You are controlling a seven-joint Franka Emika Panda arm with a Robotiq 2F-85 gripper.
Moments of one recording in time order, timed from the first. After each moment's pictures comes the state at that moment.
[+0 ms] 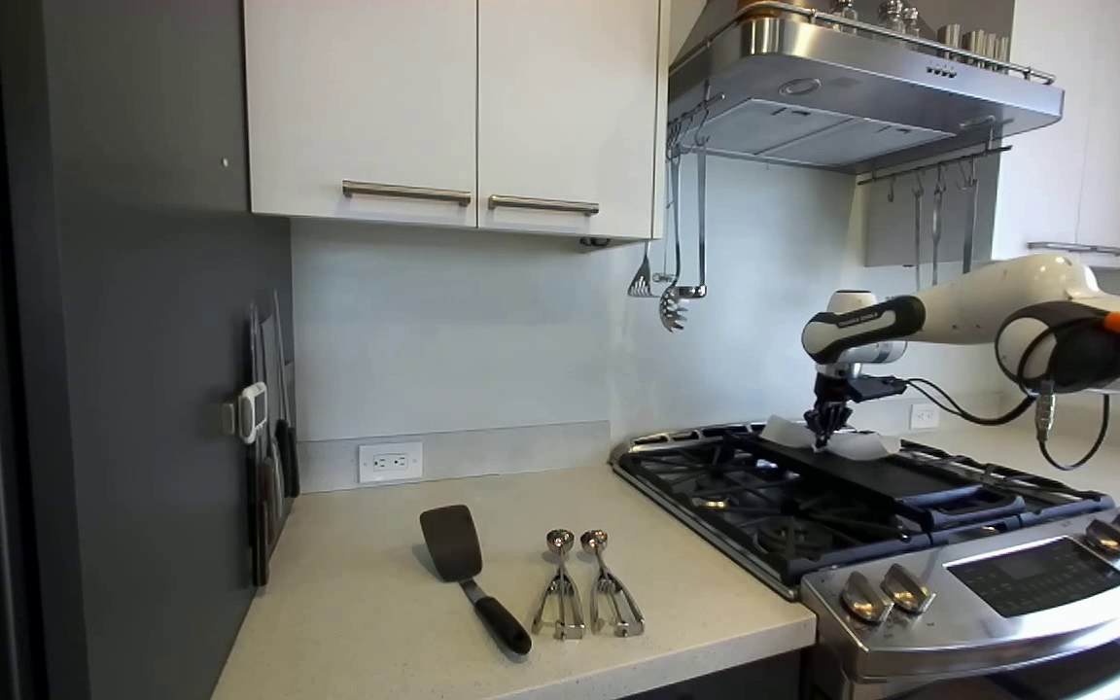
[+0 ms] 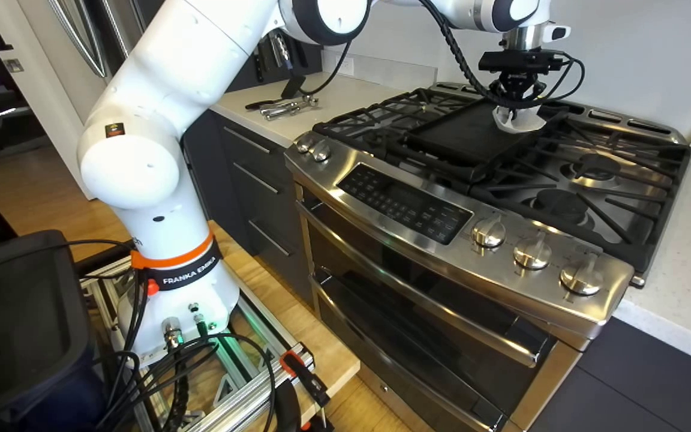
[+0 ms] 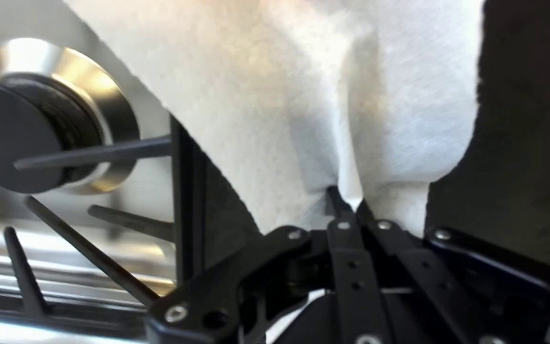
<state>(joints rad) -0.25 0.80 -0.02 -1.01 0.01 2.04 -0.39</state>
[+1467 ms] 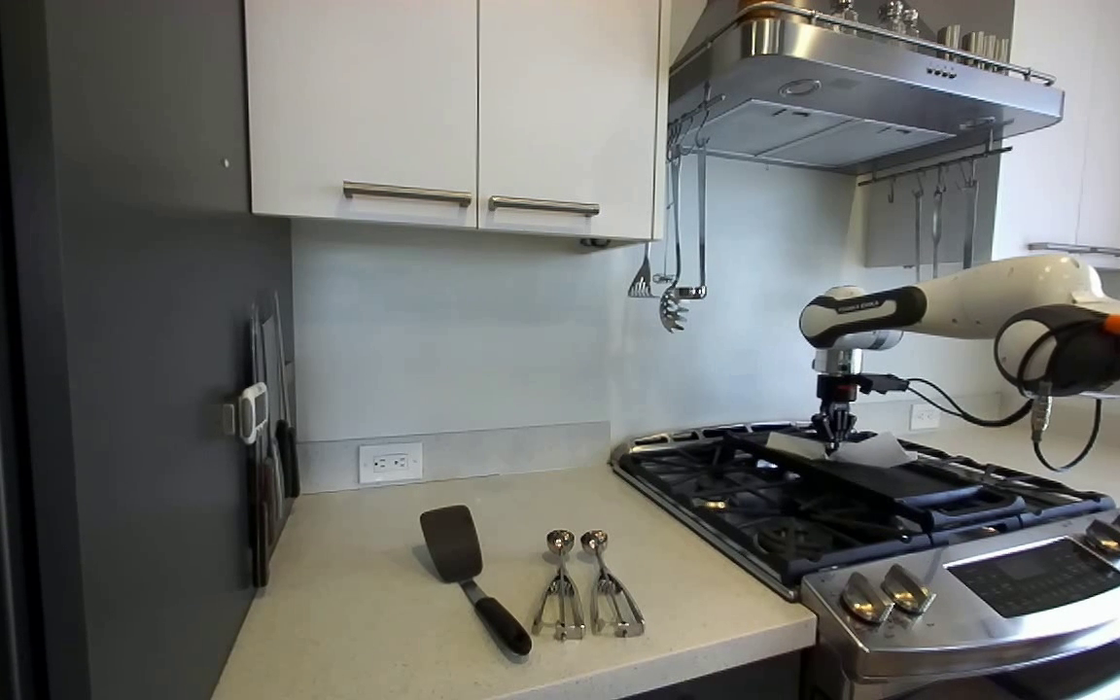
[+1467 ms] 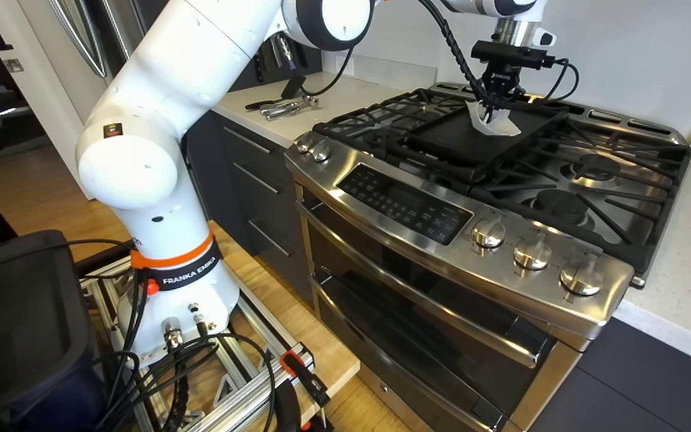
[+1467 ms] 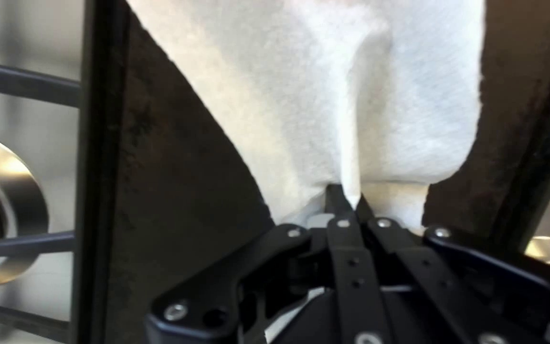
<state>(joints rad) -0.27 0.81 0.02 -0.92 0.02 1.69 -0.47</state>
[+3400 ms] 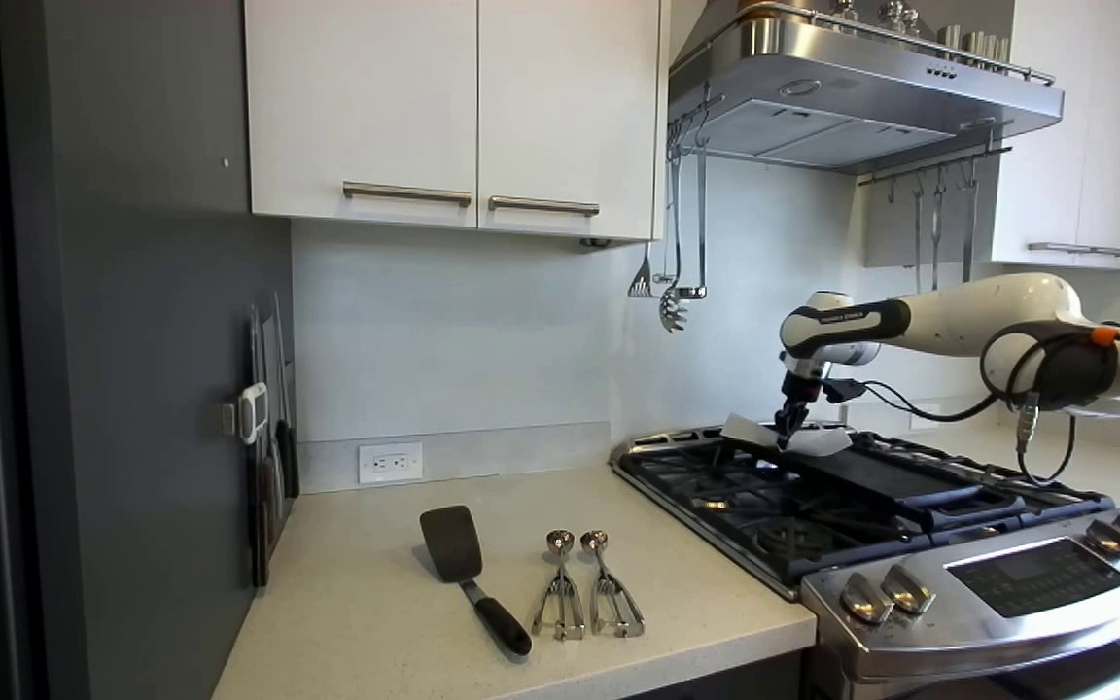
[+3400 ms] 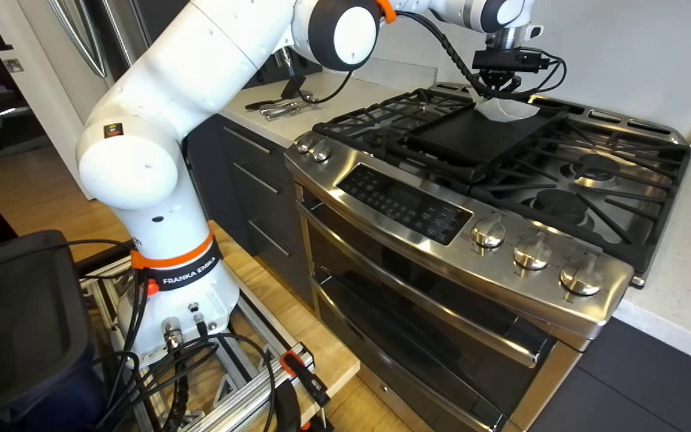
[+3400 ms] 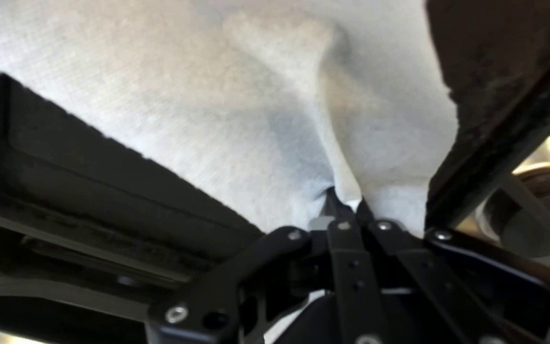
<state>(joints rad) -0.26 0.90 0.14 -0.85 0.03 1.97 -0.63</state>
